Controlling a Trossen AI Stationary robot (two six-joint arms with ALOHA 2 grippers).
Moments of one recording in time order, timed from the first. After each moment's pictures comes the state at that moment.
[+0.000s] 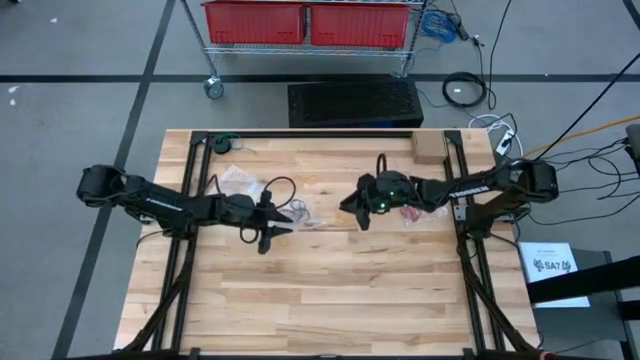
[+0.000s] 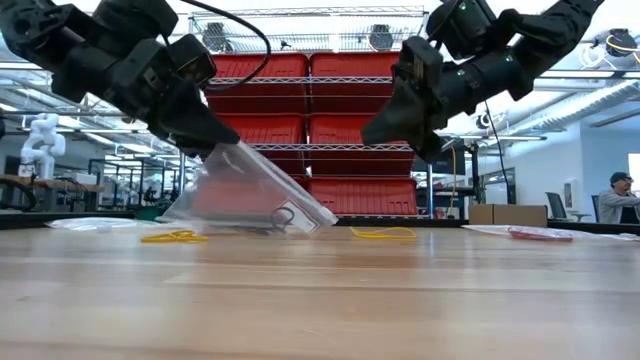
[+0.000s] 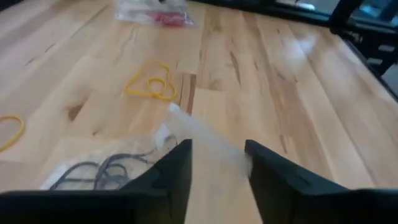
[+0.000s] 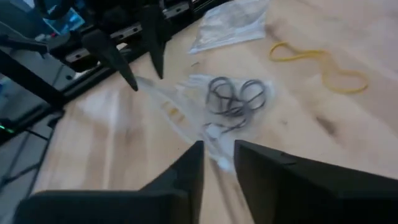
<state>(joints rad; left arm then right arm) -0.02 1.20 0.33 0.47 0.03 -0.18 -0.14 1.43 0.62 0.38 -0.11 0.49</state>
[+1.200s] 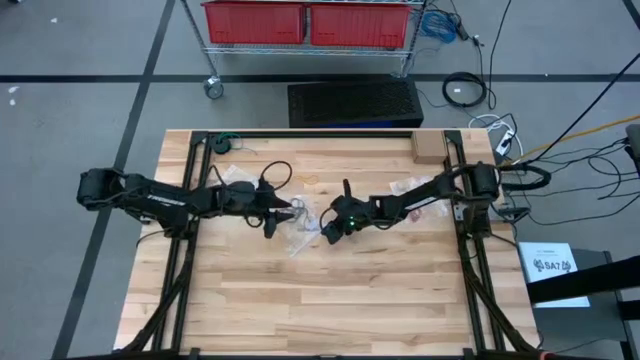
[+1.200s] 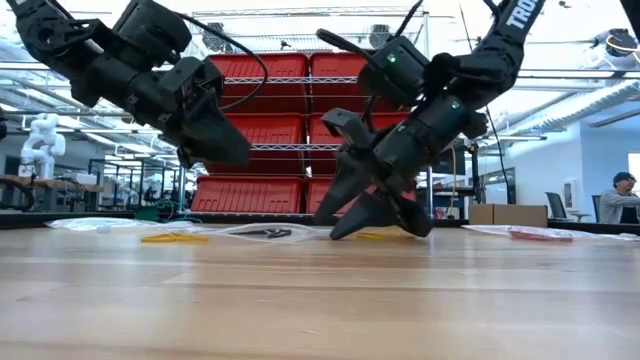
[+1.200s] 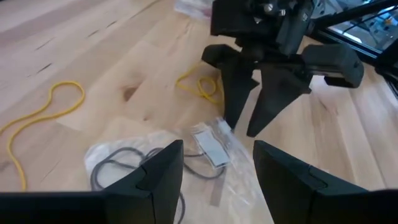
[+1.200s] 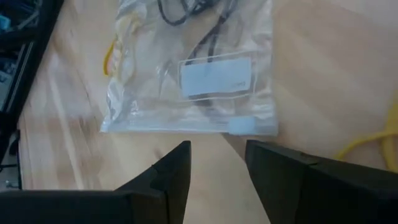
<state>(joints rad) 0.13 1.20 0.35 0.41 0.05 -0.33 -0.03 1.89 0.88 0.29 -0.07 0.97</state>
